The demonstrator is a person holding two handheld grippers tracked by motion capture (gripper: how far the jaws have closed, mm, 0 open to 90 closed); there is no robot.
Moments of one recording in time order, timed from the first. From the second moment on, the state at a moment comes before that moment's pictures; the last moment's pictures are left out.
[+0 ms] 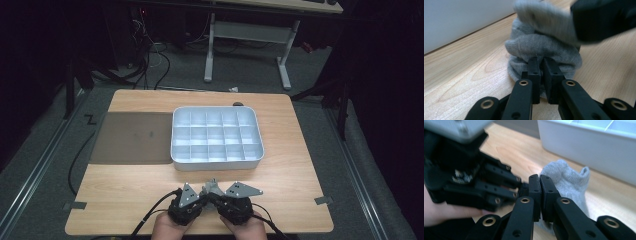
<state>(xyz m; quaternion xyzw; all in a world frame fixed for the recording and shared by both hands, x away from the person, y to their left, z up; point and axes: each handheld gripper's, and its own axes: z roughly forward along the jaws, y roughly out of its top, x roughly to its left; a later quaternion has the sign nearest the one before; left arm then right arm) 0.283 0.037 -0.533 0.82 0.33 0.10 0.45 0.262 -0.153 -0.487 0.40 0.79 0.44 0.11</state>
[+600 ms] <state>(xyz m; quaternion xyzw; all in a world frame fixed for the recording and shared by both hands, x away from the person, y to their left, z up) 0.284 0.062 -0.527 0.81 0.35 0.05 0.47 0.266 -0.167 -0.500 0.43 0.77 0.46 0.09</state>
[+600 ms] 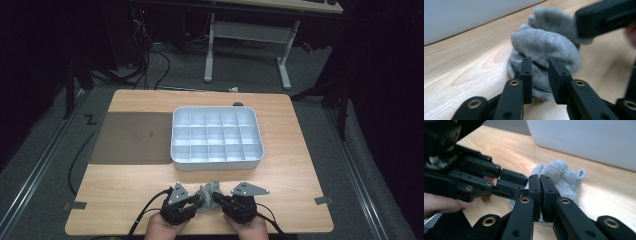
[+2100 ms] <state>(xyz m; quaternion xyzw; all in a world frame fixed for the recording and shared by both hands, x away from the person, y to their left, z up) 0.290 0.049 -0.515 0.81 0.33 0.09 0.49 0.265 -0.138 -0.529 0.41 0.81 0.42 0.07</state>
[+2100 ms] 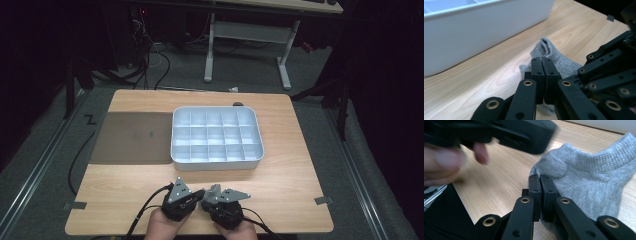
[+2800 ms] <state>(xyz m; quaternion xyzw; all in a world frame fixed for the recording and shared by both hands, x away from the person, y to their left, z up) 0.297 0.043 -0.529 0.82 0.33 0.09 0.46 0.265 -0.171 -0.511 0.43 0.79 0.43 0.14</state>
